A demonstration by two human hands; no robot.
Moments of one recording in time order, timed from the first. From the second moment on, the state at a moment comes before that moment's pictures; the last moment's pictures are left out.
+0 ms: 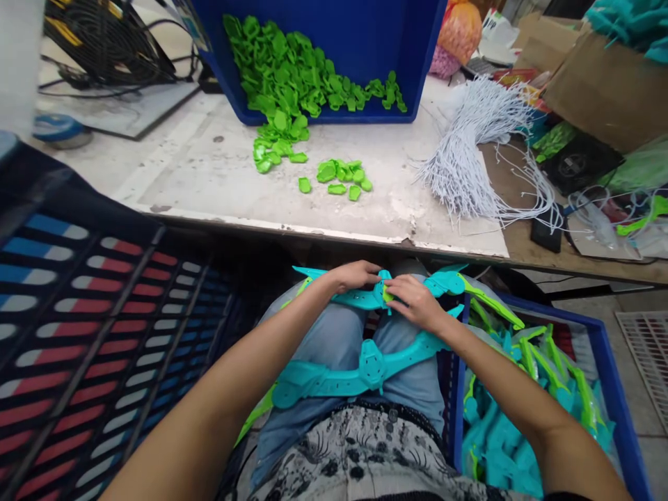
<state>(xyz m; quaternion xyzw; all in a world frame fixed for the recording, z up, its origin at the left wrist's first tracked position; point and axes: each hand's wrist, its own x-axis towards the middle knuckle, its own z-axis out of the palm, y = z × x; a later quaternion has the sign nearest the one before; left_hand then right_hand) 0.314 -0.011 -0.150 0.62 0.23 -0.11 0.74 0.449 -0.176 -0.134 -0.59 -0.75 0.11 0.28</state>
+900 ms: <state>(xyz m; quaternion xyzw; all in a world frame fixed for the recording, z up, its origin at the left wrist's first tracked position) 0.318 -0.025 -0.162 0.71 0.27 -0.03 0.65 0.442 -0.161 -0.150 -0.78 -0.59 0.18 0.11</state>
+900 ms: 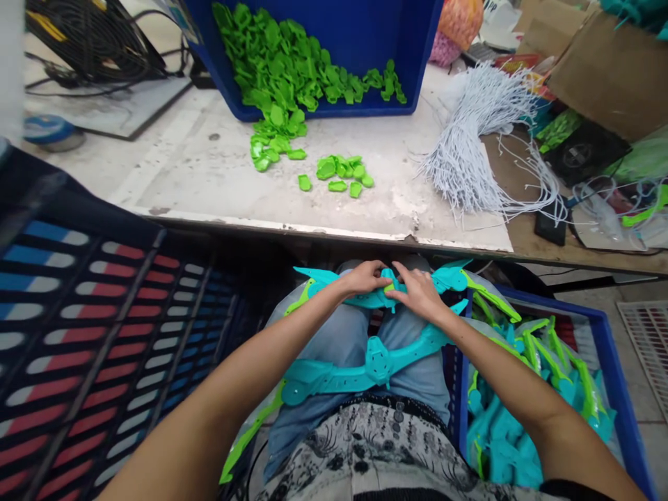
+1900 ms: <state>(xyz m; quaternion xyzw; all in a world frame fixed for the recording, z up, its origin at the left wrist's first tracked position) 0.316 -0.013 -0.132 0.85 0.12 -0.15 0.50 0.440 0.032 -0.071 -0.73 -0.67 -0.02 0.10</state>
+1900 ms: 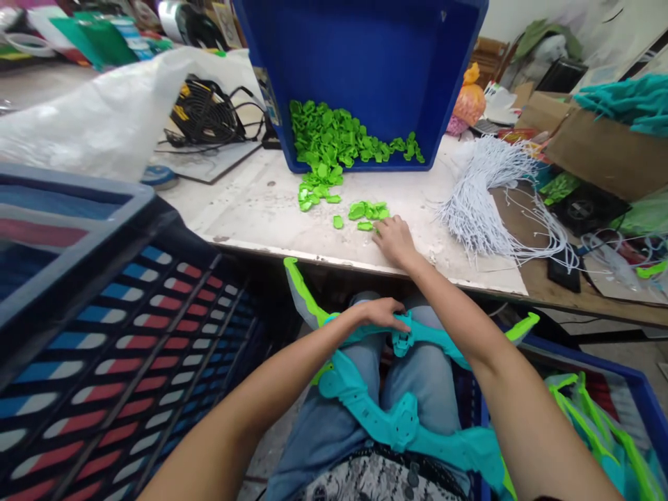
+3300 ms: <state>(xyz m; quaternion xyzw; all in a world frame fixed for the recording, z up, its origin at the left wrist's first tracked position) 0.303 0.005 -0.150 0.77 0.11 -0.15 0.61 0.505 -0.082 -0.077 -0.69 -0.68 0.05 0.24</state>
